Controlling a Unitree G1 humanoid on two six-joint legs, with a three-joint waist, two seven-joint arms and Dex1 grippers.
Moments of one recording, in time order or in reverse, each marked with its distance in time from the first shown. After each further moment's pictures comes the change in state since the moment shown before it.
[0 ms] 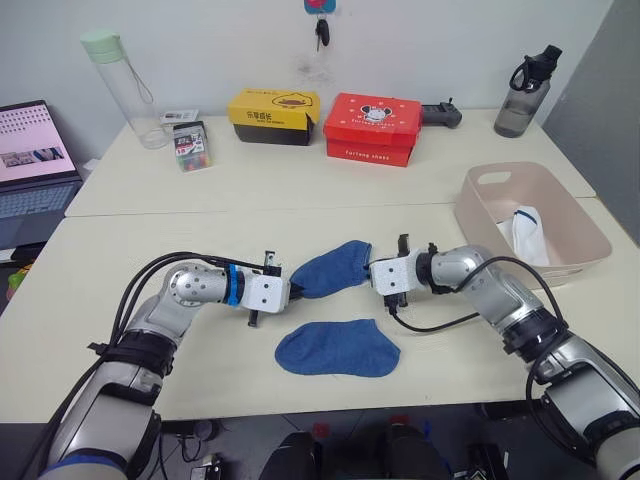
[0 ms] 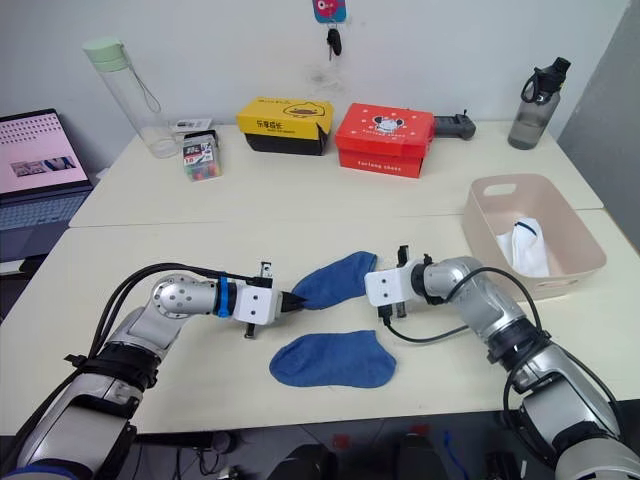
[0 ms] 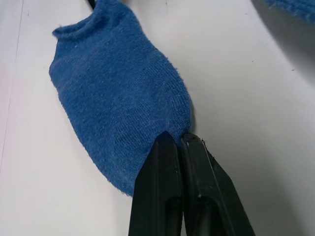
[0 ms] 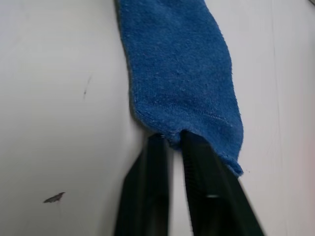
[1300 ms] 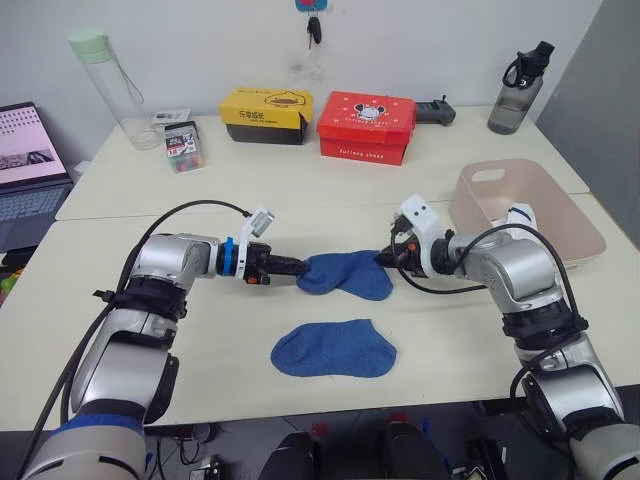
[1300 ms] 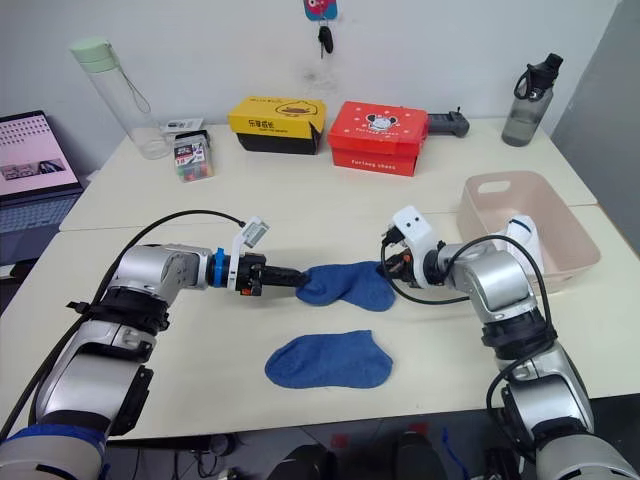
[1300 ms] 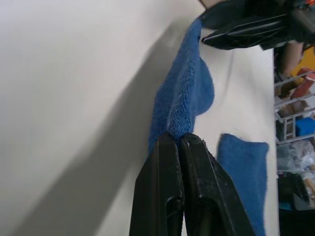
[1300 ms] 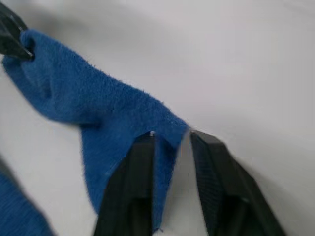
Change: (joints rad) left arm -0.292 -0.046 0.064 0.094 -0.547 1.462 -0.222; right arm -0.066 0.118 -0.321 -0.287 0.592 1.278 -0.188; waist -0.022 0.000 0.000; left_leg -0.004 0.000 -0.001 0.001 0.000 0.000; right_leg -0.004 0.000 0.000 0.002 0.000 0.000
